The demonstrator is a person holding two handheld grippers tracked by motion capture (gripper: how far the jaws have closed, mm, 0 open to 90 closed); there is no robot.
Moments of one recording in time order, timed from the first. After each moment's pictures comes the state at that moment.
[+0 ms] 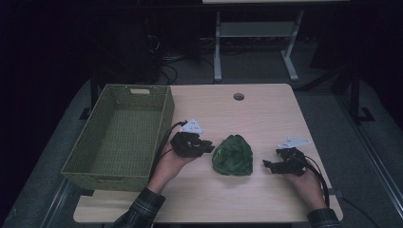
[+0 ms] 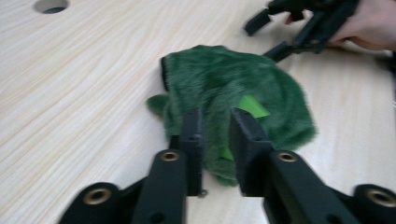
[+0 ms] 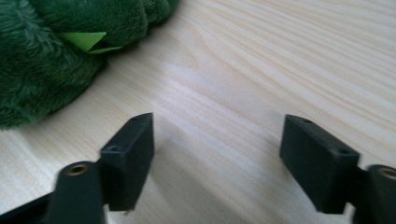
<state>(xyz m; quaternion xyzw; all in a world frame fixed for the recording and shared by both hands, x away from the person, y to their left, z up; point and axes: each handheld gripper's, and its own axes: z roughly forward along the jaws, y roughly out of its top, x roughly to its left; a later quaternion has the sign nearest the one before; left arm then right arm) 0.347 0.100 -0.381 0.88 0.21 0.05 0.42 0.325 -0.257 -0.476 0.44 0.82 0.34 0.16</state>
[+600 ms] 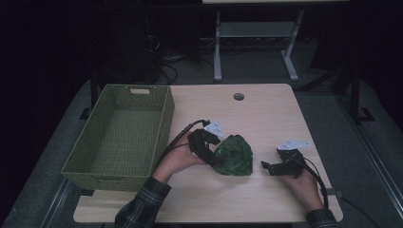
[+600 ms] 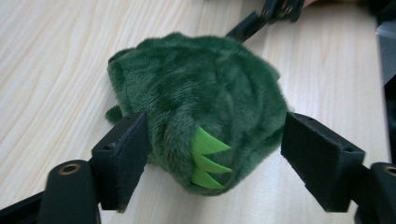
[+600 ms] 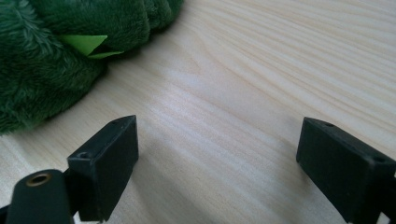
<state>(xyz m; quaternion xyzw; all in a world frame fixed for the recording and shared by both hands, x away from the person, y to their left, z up) 0.358 0.051 -0.382 0.94 0.11 0.03 0.32 0.324 -0.258 -0.483 0.42 0.81 0.36 0.17</state>
